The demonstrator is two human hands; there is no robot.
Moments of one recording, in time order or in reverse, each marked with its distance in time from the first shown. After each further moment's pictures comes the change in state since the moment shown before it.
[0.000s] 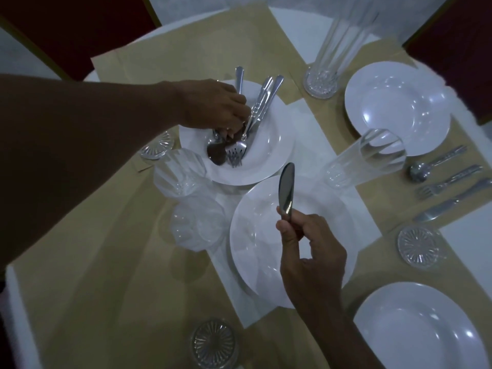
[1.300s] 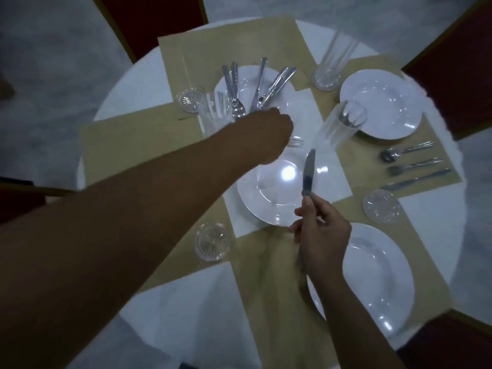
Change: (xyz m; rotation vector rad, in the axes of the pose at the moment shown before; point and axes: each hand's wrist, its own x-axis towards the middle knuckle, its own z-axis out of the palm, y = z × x) left_hand 0.078 0.197 -0.194 -0.543 -0.197 -1.107; right_hand -0.076 -0.007 -0.096 0.371 -0.062 0.514
